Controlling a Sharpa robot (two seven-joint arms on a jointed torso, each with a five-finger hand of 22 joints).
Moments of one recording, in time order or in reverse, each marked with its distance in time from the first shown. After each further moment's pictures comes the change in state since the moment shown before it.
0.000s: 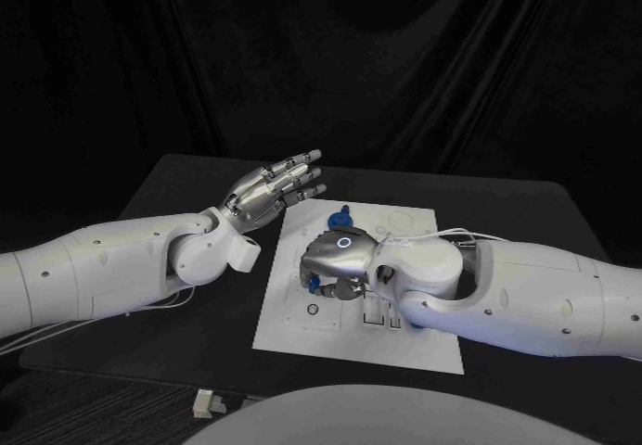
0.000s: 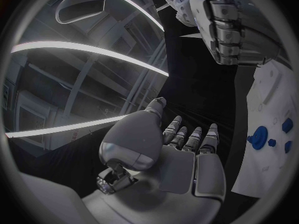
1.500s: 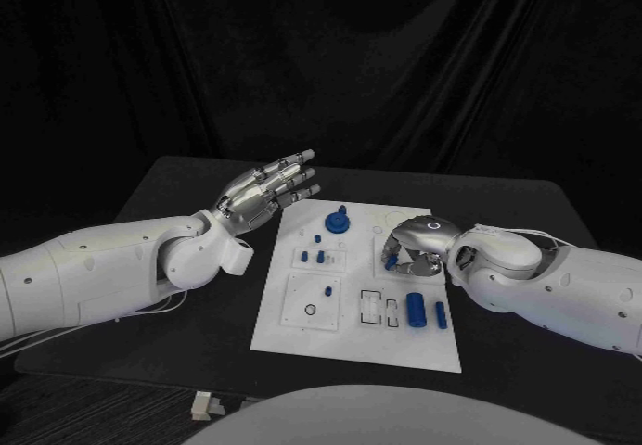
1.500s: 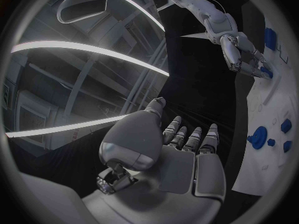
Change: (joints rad) left arm 0.001 -0.032 0.000 0.034 0.000 -0.003 0.000; left_hand 0.000 0.000 -0.011 0.011 0.000 -0.007 0.000 -0.004 -0.001 0.004 -0.004 0.000 -0.001 -0.004 -0.004 -0.004 -0.001 0.000 -0.004 0.004 0.000 -0.001; right arm -0.042 -0.236 0.000 -0.177 0.165 -0.137 0.078; right_hand -0.005 -0.005 -0.023 0.023 0.008 -0.013 -0.009 0.014 -0.018 -0.027 -0.012 0.039 -0.001 -0.037 0.010 -0.156 -0.173 0.017 -0.036 0.011 -0.253 -0.001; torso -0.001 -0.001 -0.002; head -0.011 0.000
